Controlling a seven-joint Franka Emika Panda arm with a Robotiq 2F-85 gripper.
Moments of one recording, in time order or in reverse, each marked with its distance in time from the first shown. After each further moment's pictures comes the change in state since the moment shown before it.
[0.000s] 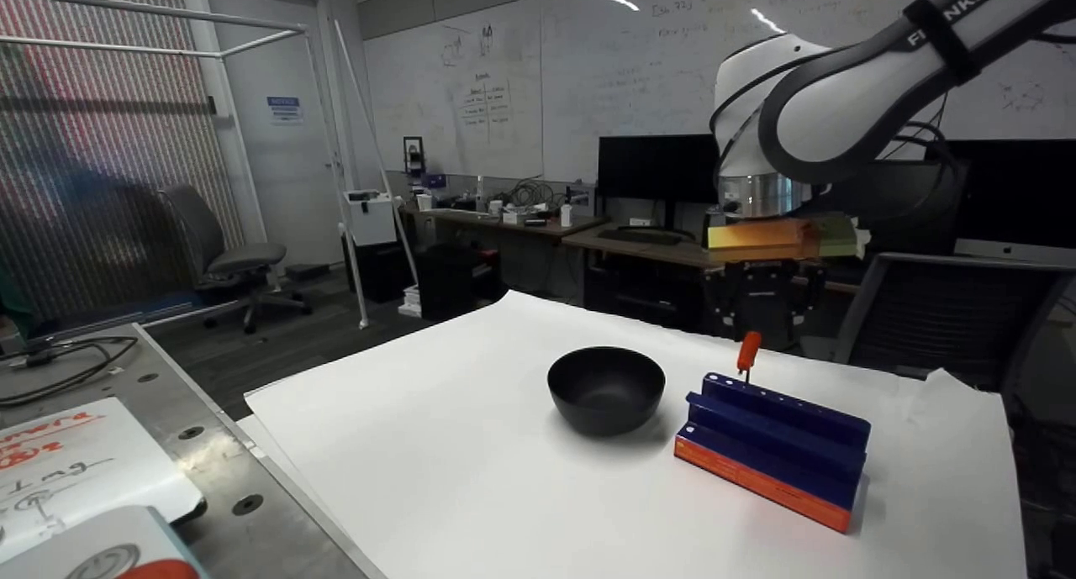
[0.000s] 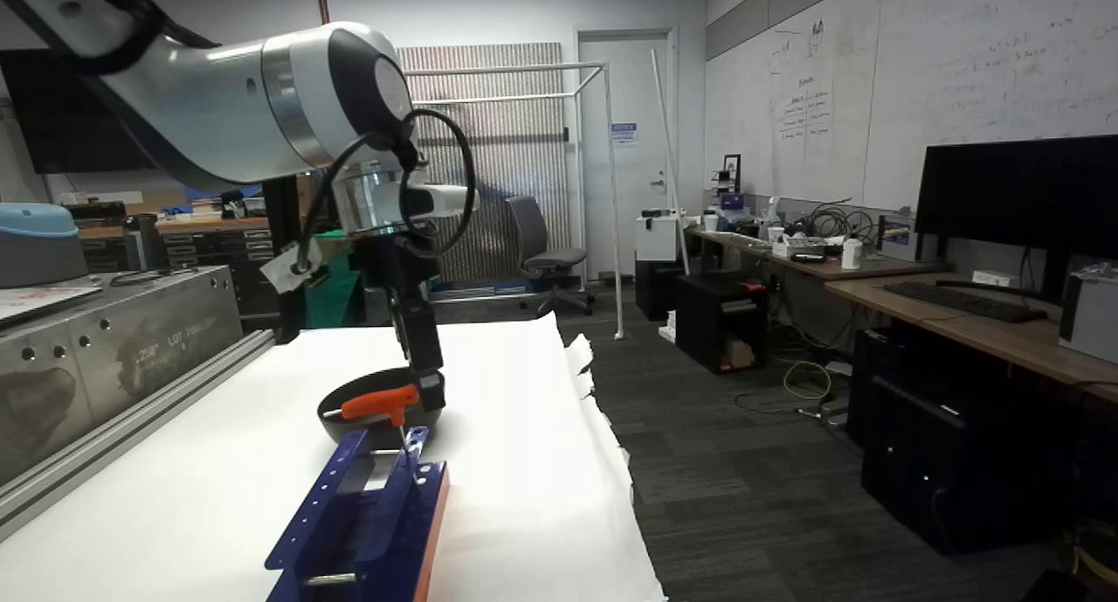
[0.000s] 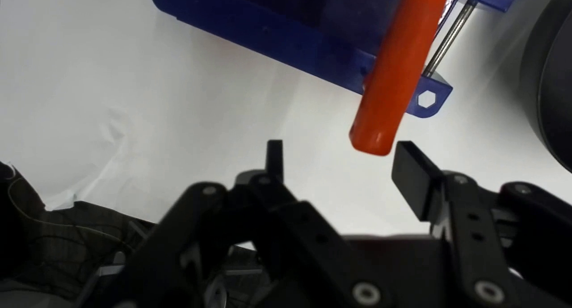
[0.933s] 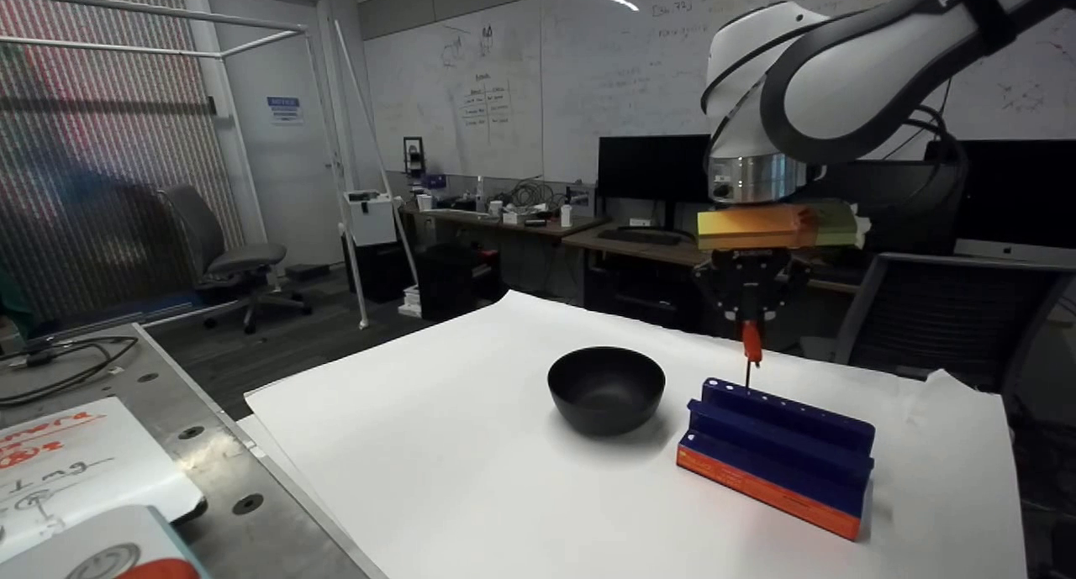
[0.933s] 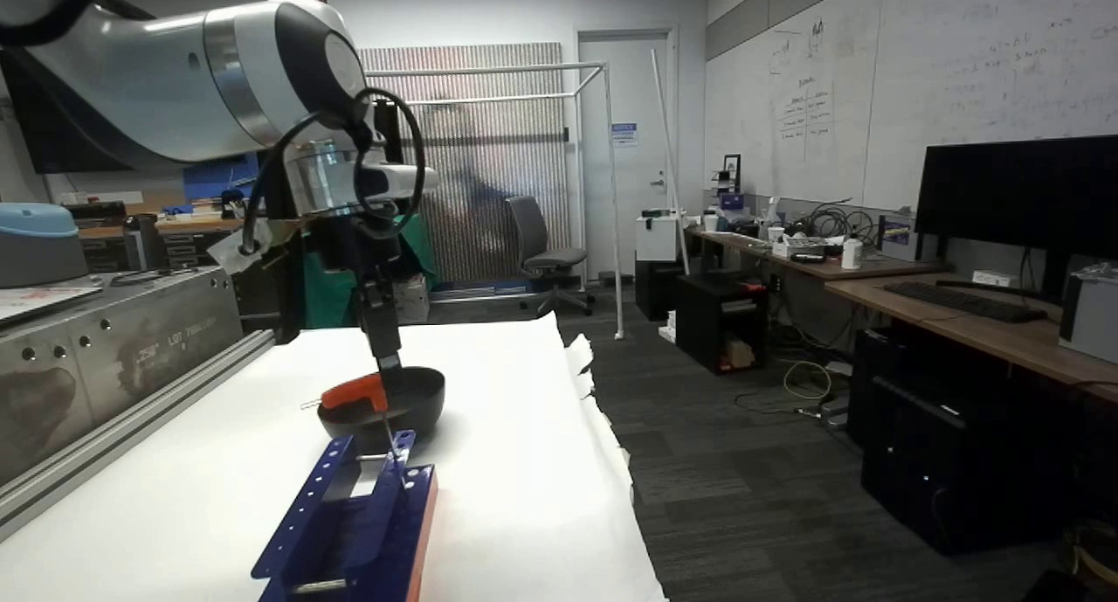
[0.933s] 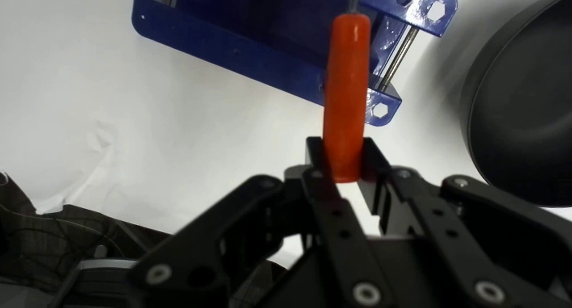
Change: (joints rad) arm 0.072 -0.046 -0.002 -0.006 0.005 -0.006 0.025
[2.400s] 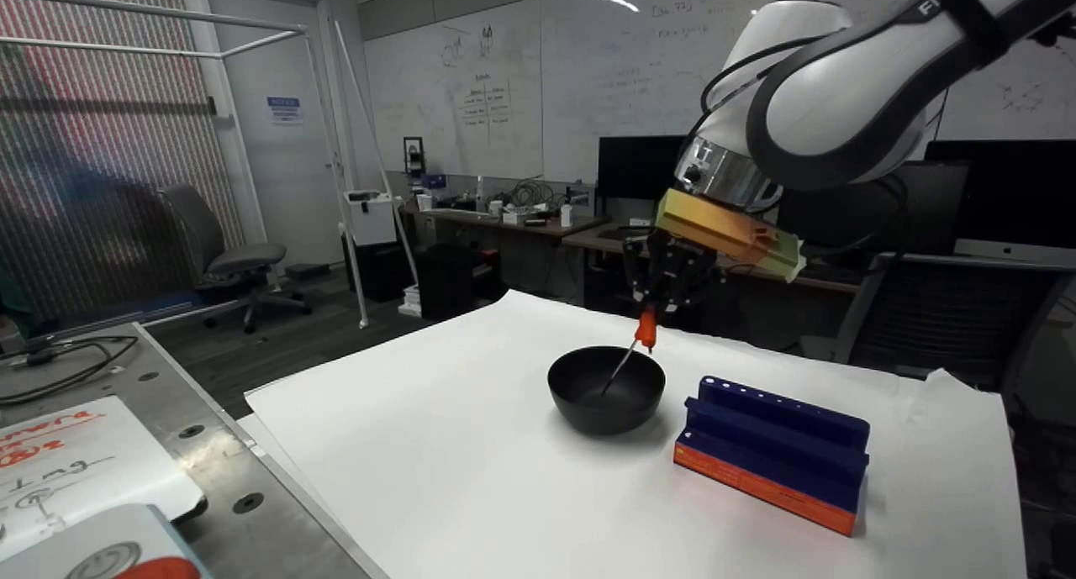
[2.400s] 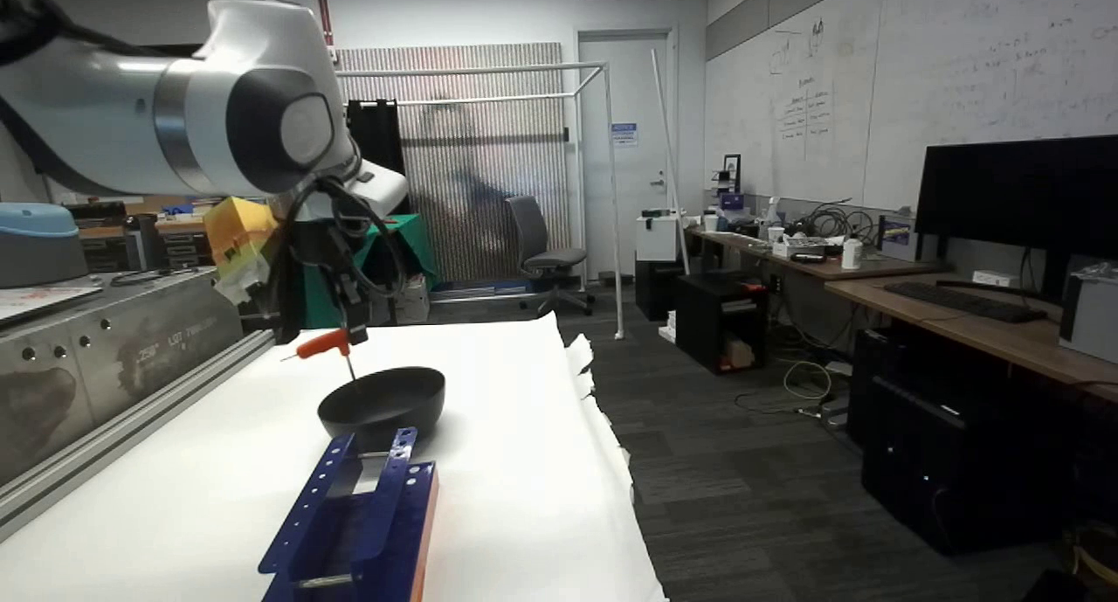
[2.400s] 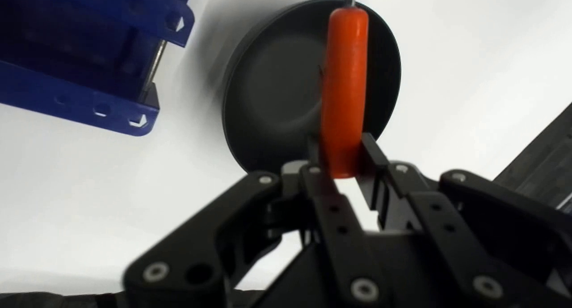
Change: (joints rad) arm 0.024 0.026 0.045 -0.076 0.264 0.544 -0.271
